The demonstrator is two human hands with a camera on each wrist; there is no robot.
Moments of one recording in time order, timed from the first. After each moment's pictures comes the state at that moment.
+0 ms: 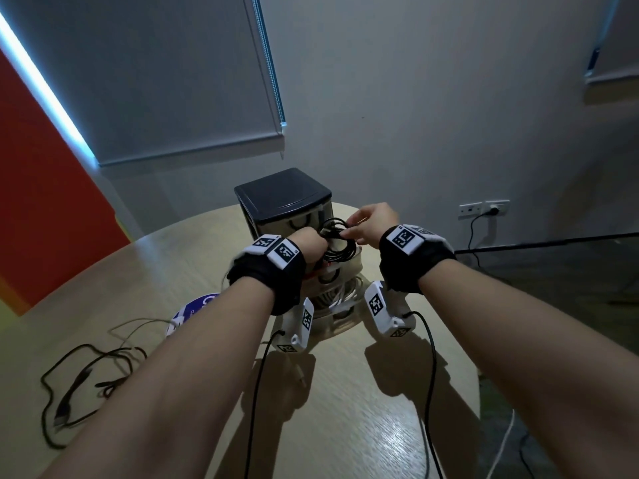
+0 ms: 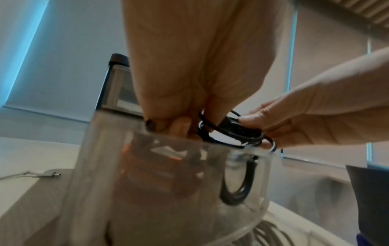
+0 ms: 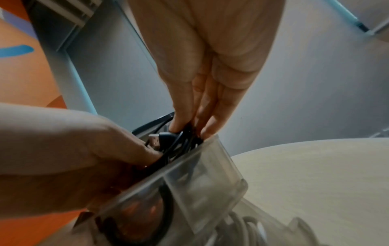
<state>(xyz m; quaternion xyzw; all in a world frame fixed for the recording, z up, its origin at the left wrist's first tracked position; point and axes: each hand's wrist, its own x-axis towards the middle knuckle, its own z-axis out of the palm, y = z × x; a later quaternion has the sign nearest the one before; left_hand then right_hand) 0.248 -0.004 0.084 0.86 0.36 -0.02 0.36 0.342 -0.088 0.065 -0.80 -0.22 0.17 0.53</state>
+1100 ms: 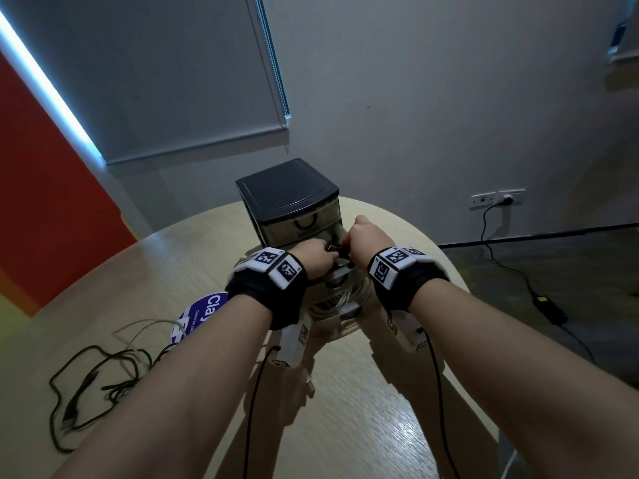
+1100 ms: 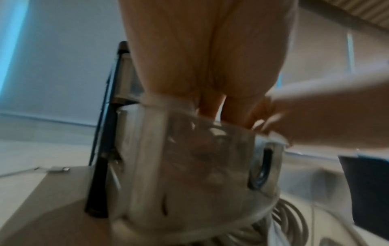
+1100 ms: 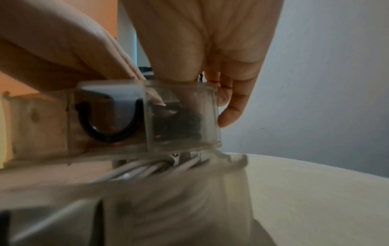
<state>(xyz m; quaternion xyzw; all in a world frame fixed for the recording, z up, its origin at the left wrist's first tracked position) 0.252 0.013 0.056 0.94 0.28 -0.07 0.19 0.331 -0.071 0.036 -0.89 -0.39 0.05 0.21</state>
